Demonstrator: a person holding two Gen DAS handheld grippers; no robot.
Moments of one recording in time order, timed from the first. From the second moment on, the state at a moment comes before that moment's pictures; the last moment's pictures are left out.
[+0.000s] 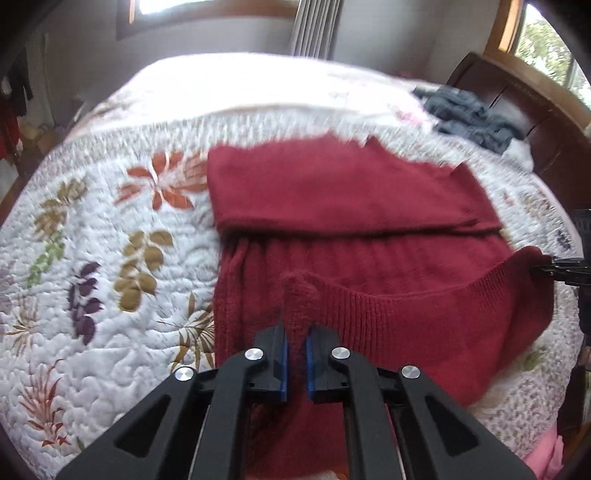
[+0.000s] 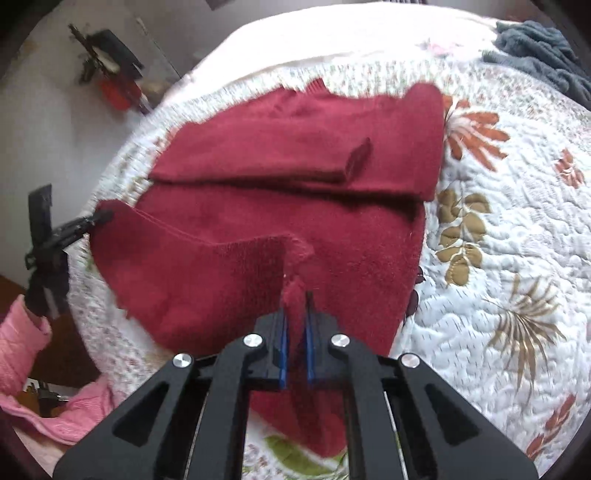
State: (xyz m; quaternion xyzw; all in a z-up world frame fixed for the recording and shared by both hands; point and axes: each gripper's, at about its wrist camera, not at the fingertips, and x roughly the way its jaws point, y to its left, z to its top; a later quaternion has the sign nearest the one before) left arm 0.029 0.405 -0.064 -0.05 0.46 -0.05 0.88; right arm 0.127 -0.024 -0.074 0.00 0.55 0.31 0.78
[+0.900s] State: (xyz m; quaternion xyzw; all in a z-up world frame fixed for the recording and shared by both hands) left arm 0.223 0.431 0.035 -0.09 0.31 0.02 0.95; right arm 0.329 -0.015 0.022 0.03 0.46 0.23 0.86
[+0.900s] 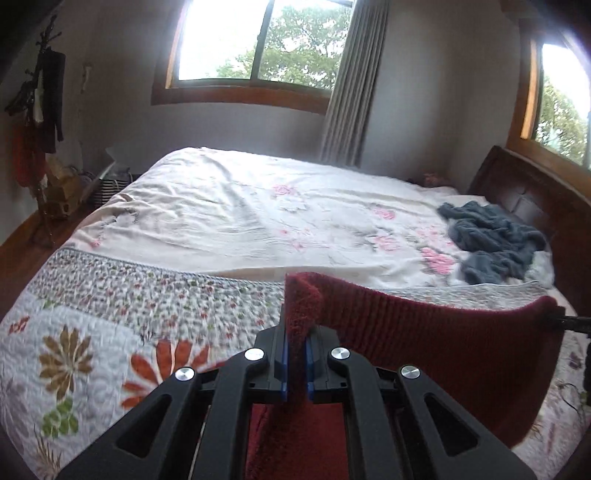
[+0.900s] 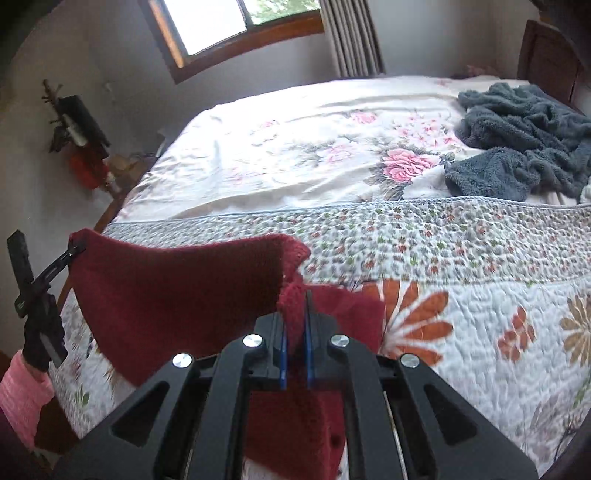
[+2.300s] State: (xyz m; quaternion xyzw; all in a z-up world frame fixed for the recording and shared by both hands) left arm 0.217 0.421 -0.072 -0.12 0.48 0.02 0.87; right arm 0.269 -0.061 -0.097 0.12 0.59 0.23 0.76
